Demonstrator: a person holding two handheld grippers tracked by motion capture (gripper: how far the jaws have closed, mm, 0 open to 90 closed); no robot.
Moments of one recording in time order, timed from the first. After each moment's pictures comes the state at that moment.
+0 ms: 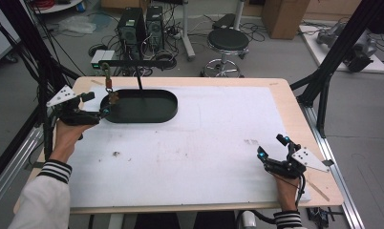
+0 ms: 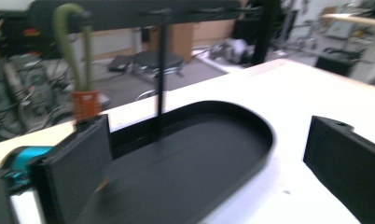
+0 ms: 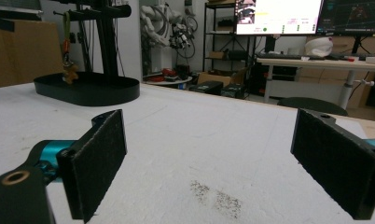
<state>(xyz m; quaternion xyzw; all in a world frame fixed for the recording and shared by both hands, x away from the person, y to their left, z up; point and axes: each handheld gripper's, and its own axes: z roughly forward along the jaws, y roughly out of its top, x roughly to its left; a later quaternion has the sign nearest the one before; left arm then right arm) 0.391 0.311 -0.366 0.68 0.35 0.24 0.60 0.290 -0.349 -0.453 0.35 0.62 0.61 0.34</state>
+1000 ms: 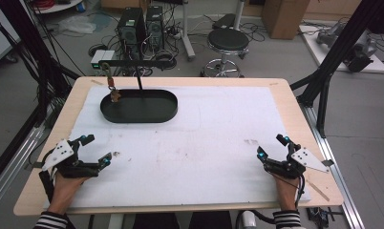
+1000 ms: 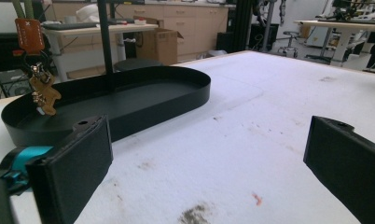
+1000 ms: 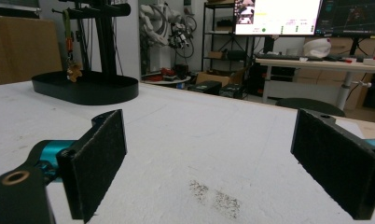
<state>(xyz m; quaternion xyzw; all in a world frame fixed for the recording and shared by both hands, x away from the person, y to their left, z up) 0.278 0.302 -0.447 0.67 0.31 0.27 0.61 0.288 -0.348 -0.453 0.35 0.63 0.61 0.34</state>
